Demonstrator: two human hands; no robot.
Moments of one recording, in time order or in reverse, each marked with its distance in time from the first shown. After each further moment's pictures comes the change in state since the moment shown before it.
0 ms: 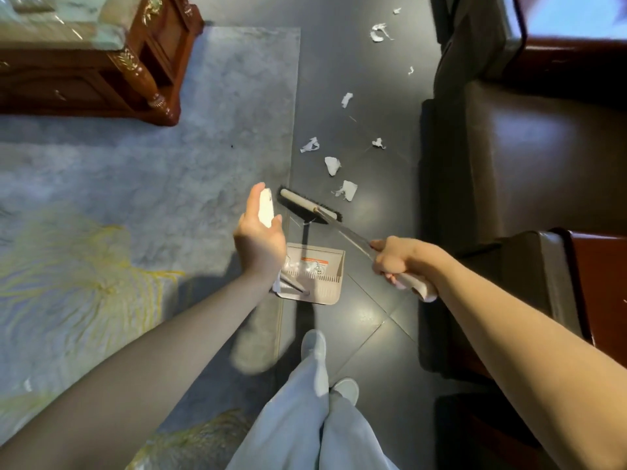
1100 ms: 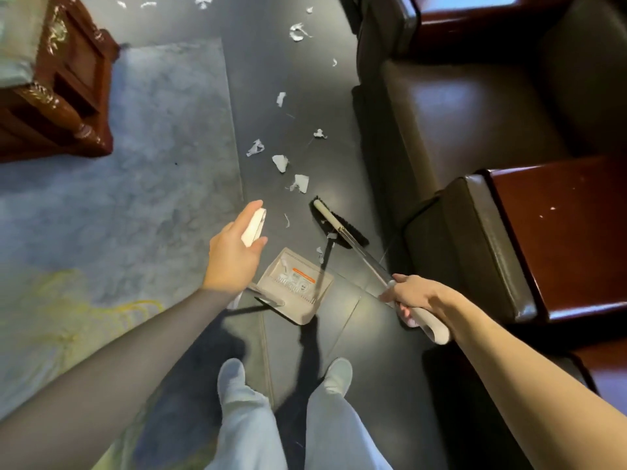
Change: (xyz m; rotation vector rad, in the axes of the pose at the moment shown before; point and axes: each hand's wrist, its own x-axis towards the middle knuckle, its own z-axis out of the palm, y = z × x) left_hand -0.044 -0.009 -0.019 0.141 -0.486 0.234; right_hand -0.039 0.153 0.074 0.691 0.024 0.258
